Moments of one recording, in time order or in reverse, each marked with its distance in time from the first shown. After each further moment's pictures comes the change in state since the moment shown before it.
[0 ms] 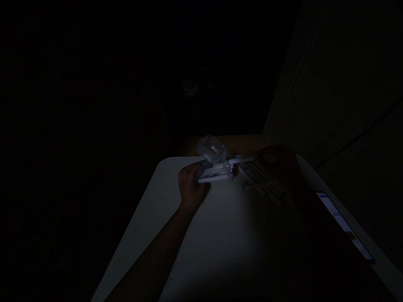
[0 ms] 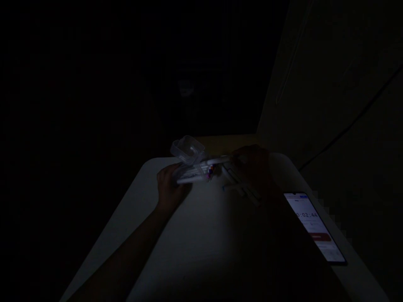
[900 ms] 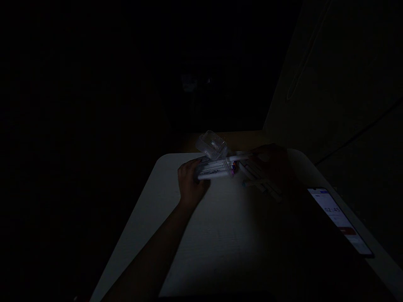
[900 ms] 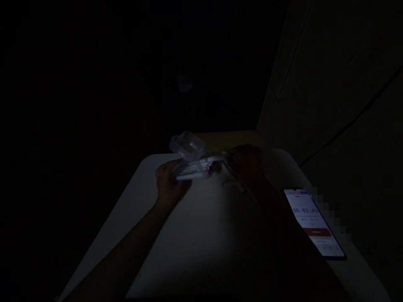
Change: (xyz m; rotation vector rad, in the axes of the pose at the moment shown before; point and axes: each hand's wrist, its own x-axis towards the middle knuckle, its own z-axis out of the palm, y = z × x) left_hand -0.002 -0.003 0.000 -0.024 0.018 0.024; right_hand -0.007 -0.007 0.021 -0.050 -0.056 -0.019
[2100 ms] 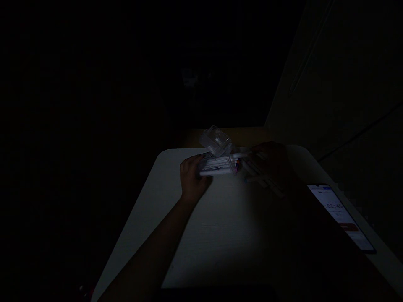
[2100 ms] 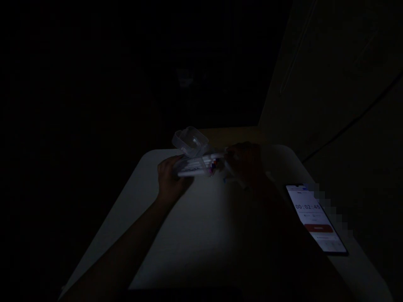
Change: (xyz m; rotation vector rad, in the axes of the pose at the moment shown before) left_hand -0.002 -0.004 0.001 -0.023 0.018 0.034; right_hand -0.001 -0.010 0.007 -0.058 -0.104 0.041
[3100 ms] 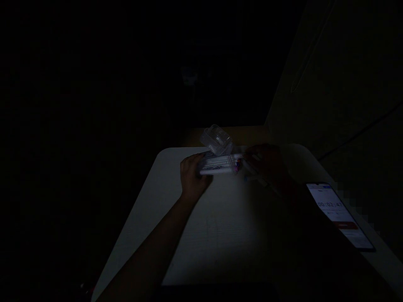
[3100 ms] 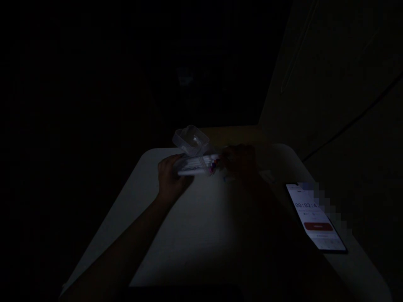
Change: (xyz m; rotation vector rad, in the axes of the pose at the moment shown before) left_hand 0.003 0.003 -0.002 0.007 -0.038 -0.023; right_hand -0.001 -0.007 0.005 -0.017 -0.065 0.000
